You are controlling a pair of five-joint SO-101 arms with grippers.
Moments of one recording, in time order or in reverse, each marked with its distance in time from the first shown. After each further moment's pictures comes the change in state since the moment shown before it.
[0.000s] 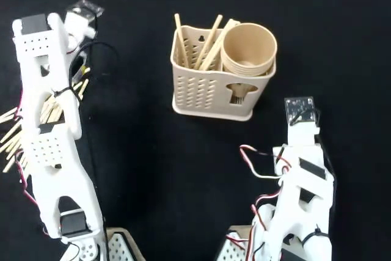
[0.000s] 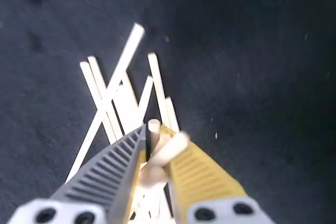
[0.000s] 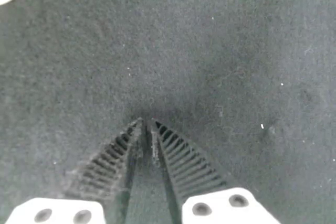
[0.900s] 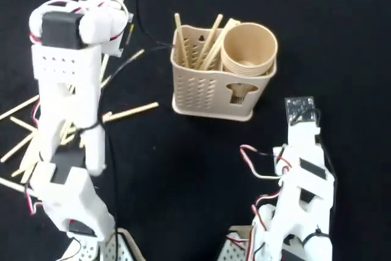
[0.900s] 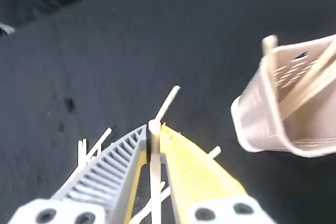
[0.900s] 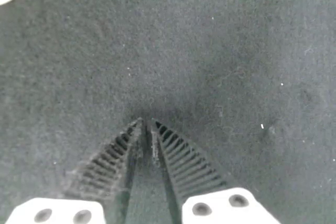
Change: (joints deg) left arm 20.7 -29.6 -4.2 0.6 28.2; right arm 0.0 0.0 0.0 0.0 0.0
